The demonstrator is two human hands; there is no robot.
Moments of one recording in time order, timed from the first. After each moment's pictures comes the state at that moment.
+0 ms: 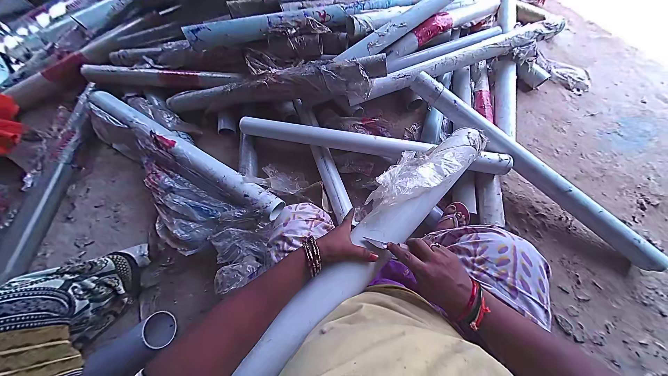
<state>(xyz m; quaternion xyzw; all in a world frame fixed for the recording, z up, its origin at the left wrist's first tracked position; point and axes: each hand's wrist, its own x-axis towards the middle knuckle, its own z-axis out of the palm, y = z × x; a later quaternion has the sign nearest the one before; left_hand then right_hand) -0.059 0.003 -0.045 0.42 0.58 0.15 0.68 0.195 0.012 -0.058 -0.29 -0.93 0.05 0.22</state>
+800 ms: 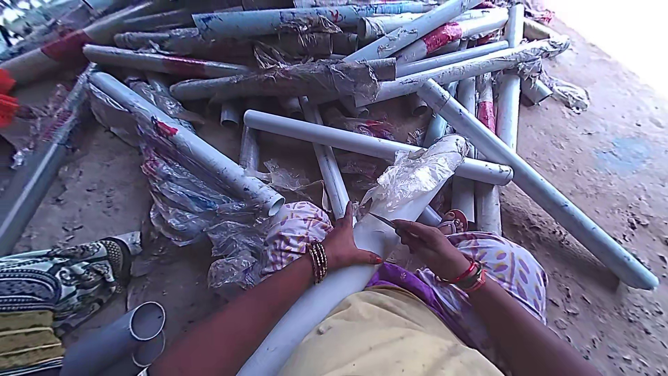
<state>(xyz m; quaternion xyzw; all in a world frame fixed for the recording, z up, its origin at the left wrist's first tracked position) -0.055 -0.002 -0.037 0.47 0.67 0.08 0.57 0.181 0.057 -0.046 -0.33 -0.79 0.50 0.16</state>
